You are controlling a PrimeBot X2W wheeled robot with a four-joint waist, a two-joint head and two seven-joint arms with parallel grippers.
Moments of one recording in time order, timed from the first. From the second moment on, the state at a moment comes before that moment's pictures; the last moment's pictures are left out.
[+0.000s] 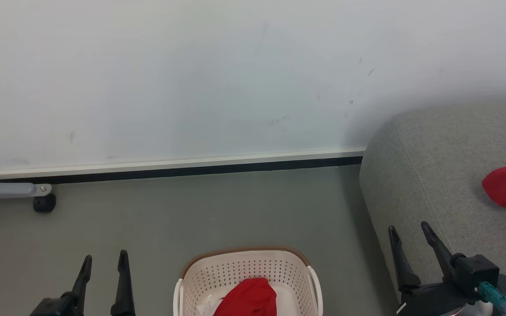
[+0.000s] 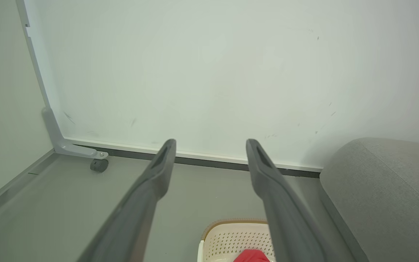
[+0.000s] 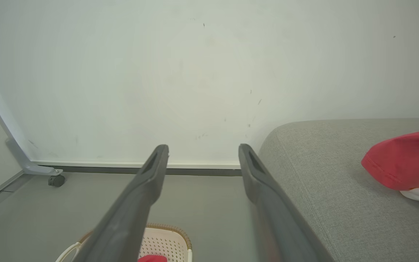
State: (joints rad) left arm 0.09 0.17 -0.13 0.06 -0.43 0.12 -0.16; right arm -0.07 -0.21 0.27 0.17 0.30 -0.05 -0.17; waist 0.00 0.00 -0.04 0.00
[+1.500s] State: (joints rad) left arm -0.27 0.14 -0.24 0.27 -0.34 0.06 -0.06; right arm -0.24 -0.21 0.22 -0.18 0.26 -0.10 -0.06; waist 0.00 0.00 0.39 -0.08
